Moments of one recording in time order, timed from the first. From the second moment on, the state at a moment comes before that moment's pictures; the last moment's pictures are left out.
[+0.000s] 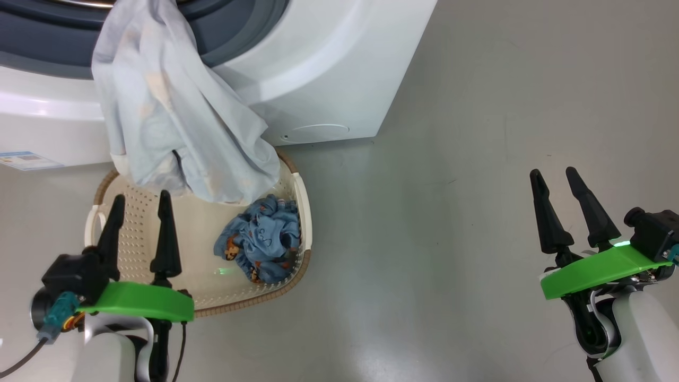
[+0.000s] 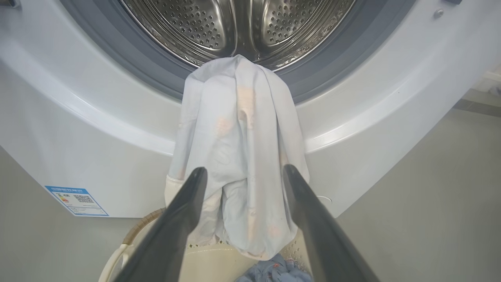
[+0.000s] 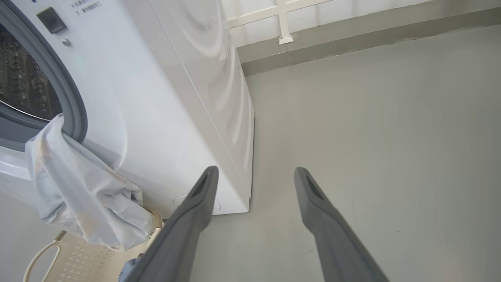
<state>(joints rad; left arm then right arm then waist) -0.28 0.03 0.02 0.24 -0.23 -0.05 -0.26 -0.32 -0.22 0.06 0.29 0.50 0.13 -0.25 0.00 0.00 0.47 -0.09</state>
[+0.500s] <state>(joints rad) -0.30 0.03 -0.04 0.40 -0.30 -0.05 -0.26 -0.32 -0.22 0.06 0.29 0.50 0.13 -0.25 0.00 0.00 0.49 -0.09</state>
